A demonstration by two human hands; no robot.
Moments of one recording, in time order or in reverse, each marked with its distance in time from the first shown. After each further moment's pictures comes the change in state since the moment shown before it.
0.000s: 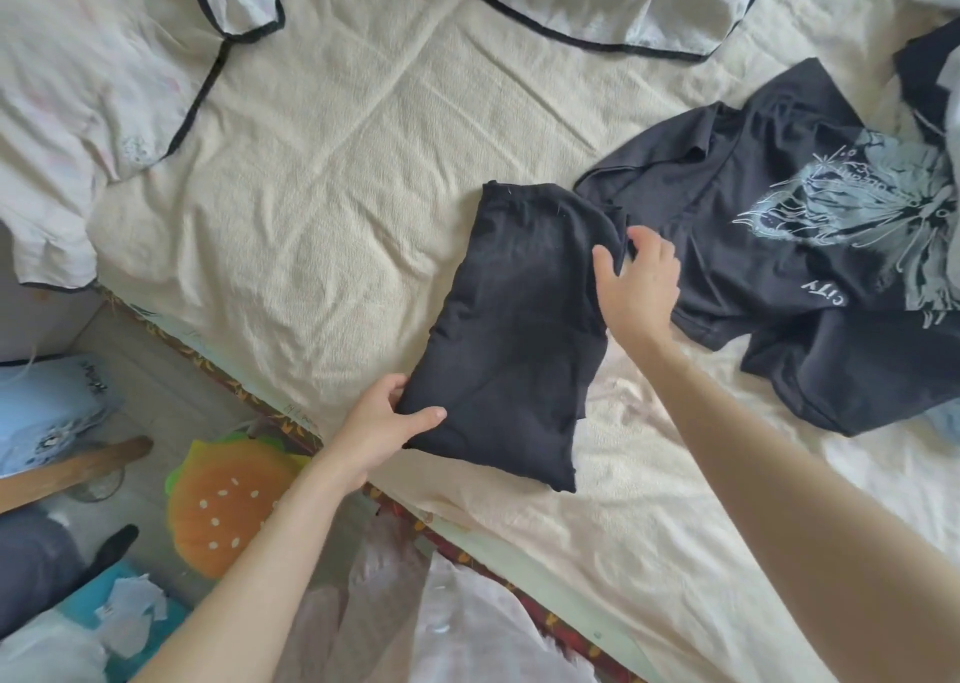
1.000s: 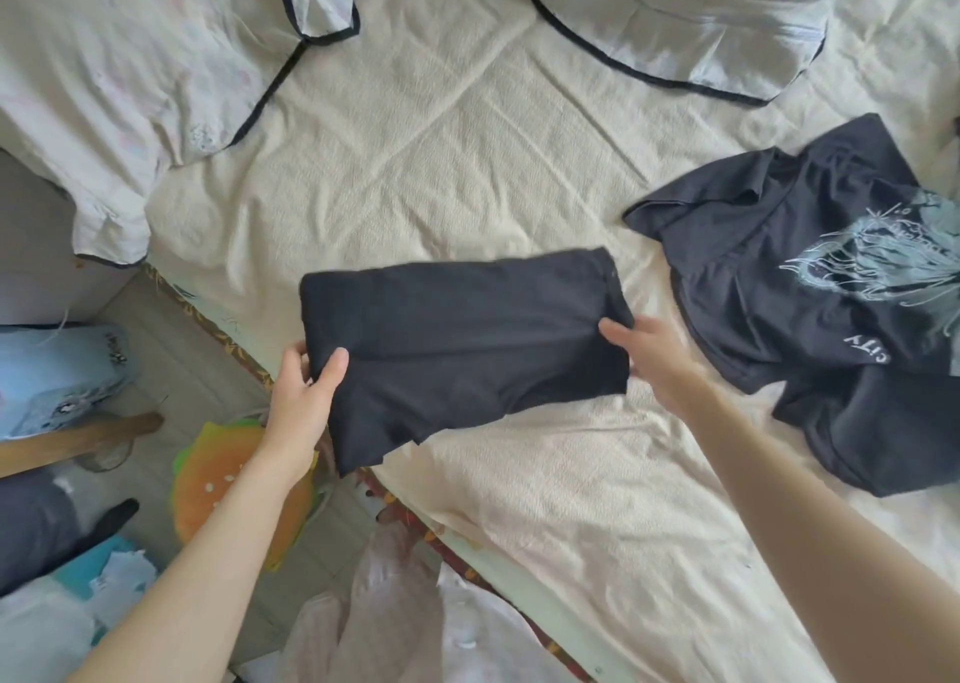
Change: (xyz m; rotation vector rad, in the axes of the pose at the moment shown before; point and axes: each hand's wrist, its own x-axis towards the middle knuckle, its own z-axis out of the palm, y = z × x) left_hand 0.018 -0.036 -0.076 -0.416 0.430 0.174; right_hand -0.008 0.007 0.003 0.372 -0.619 0.272
